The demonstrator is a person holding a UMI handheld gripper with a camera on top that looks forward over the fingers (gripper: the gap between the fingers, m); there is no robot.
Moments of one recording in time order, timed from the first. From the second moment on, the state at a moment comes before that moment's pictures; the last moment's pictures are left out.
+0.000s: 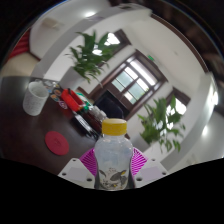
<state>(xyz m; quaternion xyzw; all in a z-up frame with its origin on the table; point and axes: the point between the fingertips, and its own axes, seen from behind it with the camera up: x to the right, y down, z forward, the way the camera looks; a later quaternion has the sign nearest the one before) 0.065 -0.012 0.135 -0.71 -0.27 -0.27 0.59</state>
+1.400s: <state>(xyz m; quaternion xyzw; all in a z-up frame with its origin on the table) -0.100 0.038 0.130 -0.78 -0.19 0.02 0.60</state>
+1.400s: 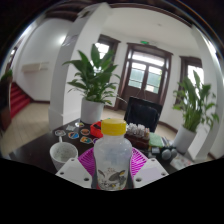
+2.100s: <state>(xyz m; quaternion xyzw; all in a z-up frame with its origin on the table) -0.074 0.044 0.080 -0.77 -0.11 0.08 0.62</state>
